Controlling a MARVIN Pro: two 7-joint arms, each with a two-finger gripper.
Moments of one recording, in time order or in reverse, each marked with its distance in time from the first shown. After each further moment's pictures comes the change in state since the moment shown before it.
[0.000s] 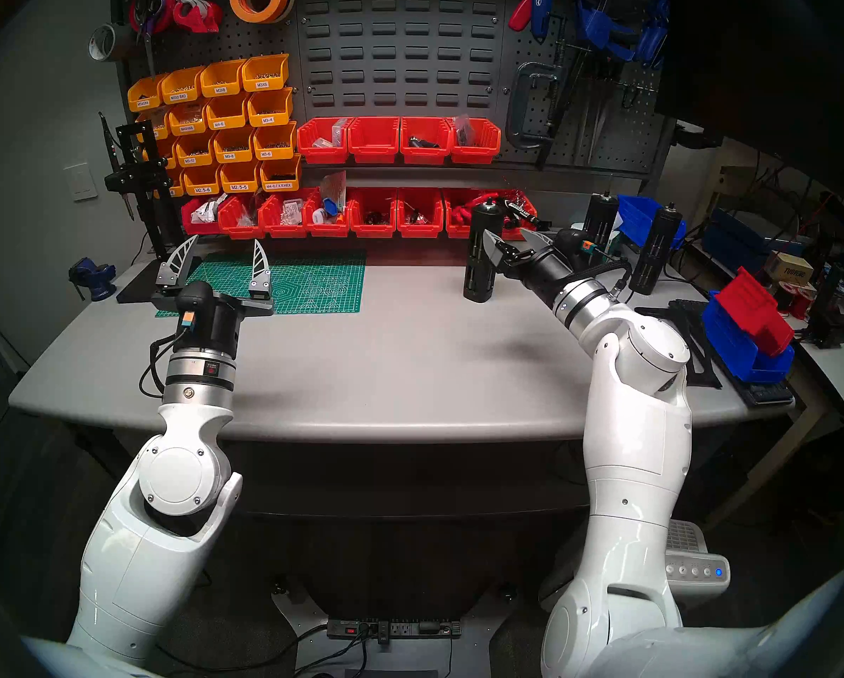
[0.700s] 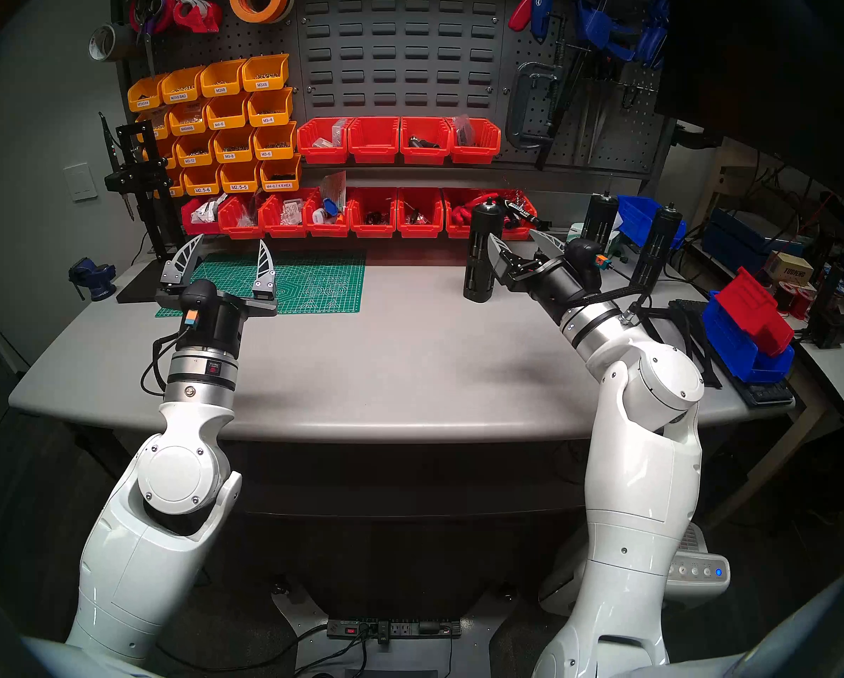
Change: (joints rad) left arm -0.001 0.002 0.000 0.001 -0.008 0.004 -0.029; right arm -0.143 -0.055 0.042 -0.195 -0.006 -0.044 -0.001
